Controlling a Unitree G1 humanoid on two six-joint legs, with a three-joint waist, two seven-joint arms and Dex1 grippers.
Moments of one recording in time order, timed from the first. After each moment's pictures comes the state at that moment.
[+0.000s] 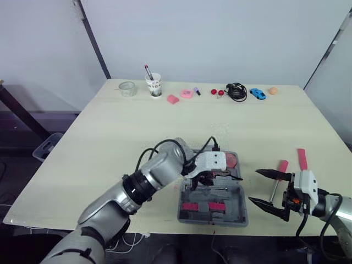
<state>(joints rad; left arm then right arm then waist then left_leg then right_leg) -0.86 0.44 -0.68 -0.03 0.13 0.80 -1.23 0.14 -0.66 -0.14 -0.25 0.48 0.01 1.10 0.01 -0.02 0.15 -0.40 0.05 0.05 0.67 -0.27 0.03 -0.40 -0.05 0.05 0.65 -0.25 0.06</state>
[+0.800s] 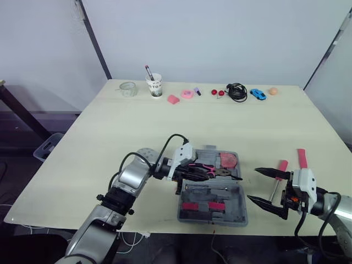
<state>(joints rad) -0.59 0.45 -0.32 0.24 -0.20 0.29 -1.34 0.13 -0.66 -0.14 -0.26 0.48 0.02 1.08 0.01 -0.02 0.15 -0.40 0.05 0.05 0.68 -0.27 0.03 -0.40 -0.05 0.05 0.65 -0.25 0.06</state>
